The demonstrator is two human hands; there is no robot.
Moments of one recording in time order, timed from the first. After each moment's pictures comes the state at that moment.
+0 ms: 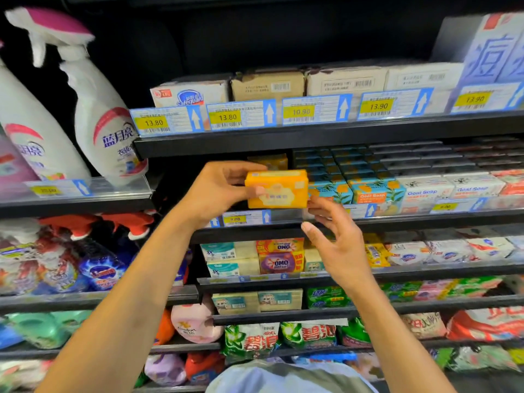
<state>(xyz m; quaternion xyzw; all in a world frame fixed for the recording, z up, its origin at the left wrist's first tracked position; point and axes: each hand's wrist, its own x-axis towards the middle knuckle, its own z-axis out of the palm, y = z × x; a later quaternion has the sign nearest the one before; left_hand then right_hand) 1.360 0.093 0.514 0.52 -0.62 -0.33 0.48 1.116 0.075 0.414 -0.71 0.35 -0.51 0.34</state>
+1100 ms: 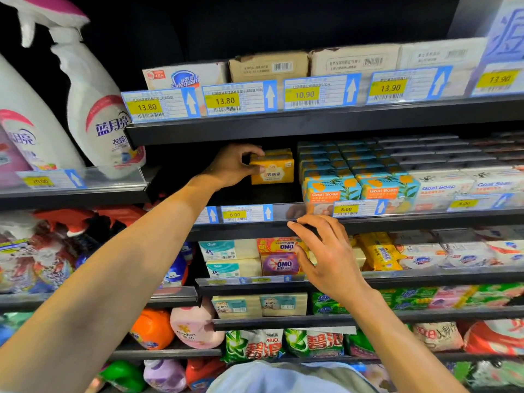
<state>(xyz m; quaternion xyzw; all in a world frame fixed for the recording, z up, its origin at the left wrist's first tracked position) 1.402 -0.036 0.474 0.61 -0.71 -0.12 0.33 1.123 0.043 0.343 -0.85 0.29 -0.44 -0.06</state>
